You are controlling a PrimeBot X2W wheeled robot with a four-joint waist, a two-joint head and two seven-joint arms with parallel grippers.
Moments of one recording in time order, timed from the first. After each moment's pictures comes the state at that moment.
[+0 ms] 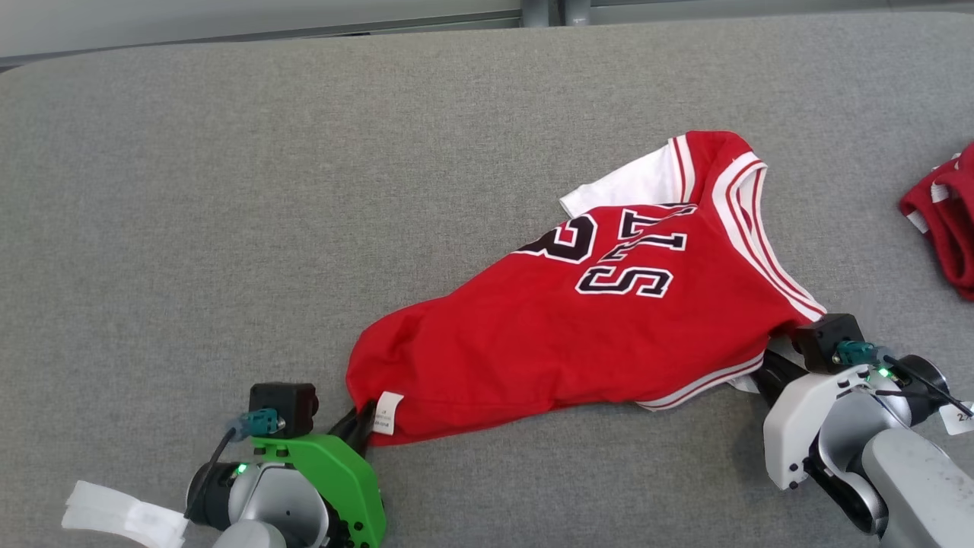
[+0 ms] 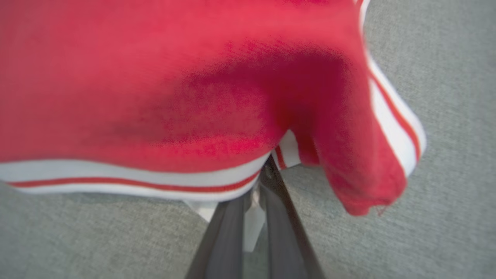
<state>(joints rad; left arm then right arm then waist) -0.11 0.22 -0.41 0.14 -0.51 0.04 0.30 -0.26 -0.45 0.41 0.32 0.39 0.13 0.14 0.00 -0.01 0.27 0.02</state>
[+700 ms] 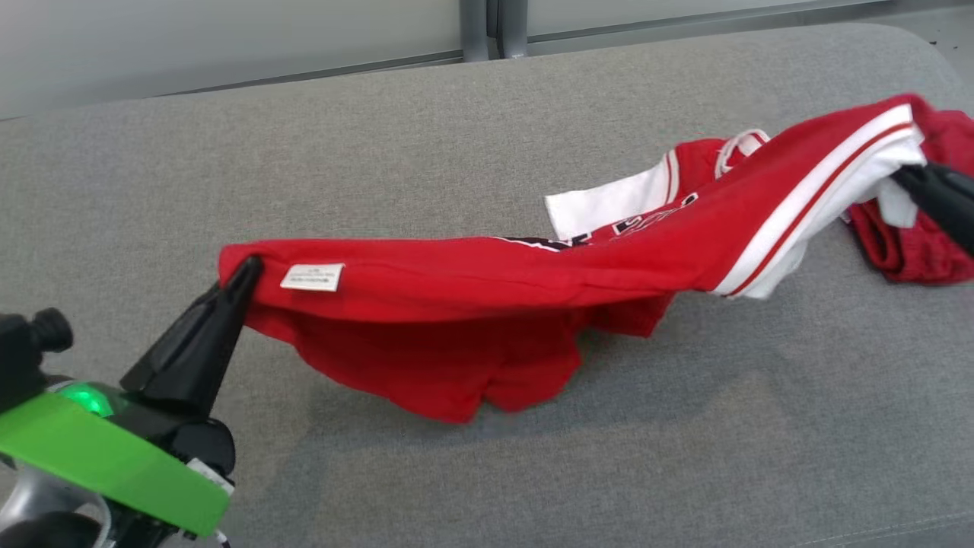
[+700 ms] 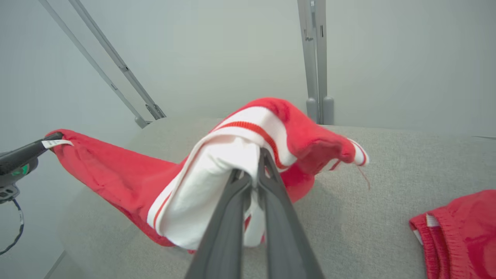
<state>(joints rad) -0.04 0.38 -0.10 -0.62 -0.85 0.06 0.50 -0.23 -0.72 0.00 -0.41 1.10 0.13 0.51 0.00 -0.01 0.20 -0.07</state>
